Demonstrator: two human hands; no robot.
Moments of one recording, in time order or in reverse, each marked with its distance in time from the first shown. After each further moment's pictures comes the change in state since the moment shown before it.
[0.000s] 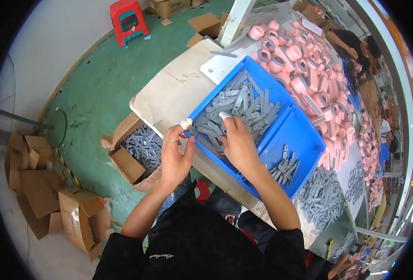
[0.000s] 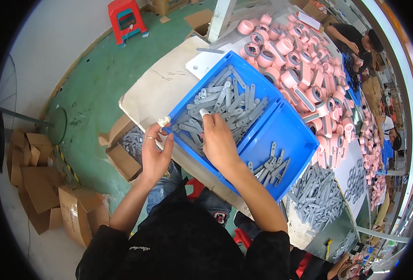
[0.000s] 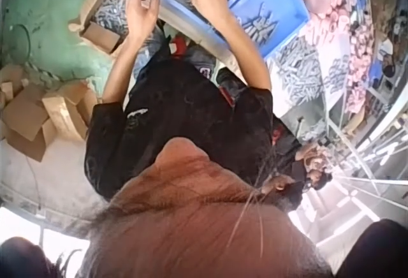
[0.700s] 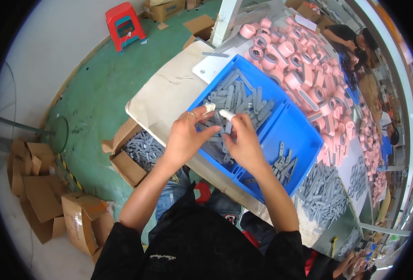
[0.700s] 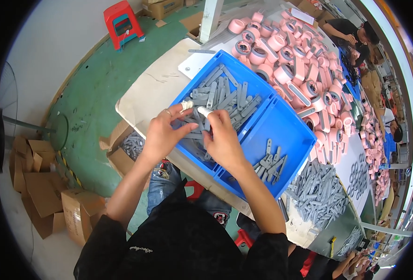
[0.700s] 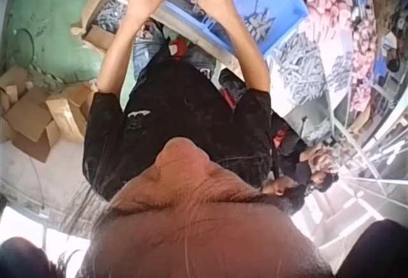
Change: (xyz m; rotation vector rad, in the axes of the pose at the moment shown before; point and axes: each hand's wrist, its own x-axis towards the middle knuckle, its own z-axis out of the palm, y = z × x) left_hand 0.052 0.028 0.028 -0.039 -0.220 0.119; right_hand -0.011 0.012 -0.025 0.309 -0.012 0.121
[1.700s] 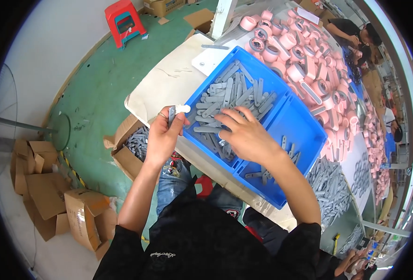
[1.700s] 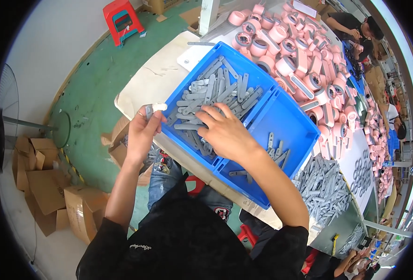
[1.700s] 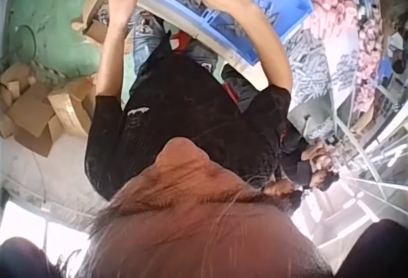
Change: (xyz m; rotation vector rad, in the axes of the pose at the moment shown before) left_hand -0.019 -0.006 -0.033 -0.444 0.033 -0.425; right_hand 0.011 0.005 -0.033 -0.641 -0.344 -0.598
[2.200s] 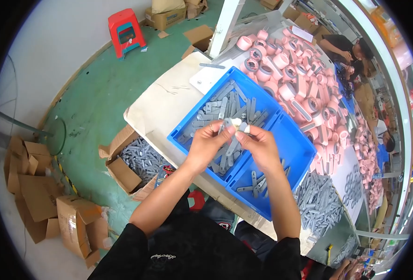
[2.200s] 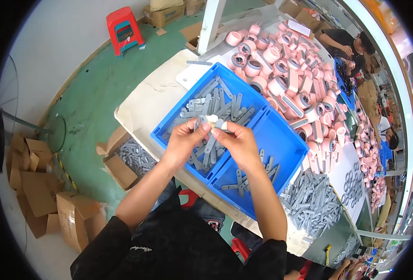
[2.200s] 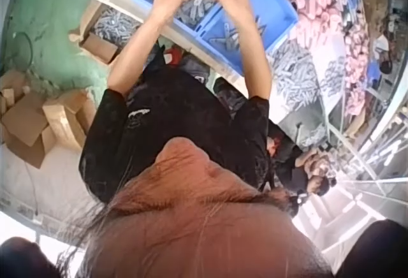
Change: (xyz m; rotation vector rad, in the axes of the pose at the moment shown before) left_hand 0.013 -0.001 0.092 -0.375 -0.242 -0.126; right_hand -0.021 0.011 -0.004 1.450 0.405 0.726
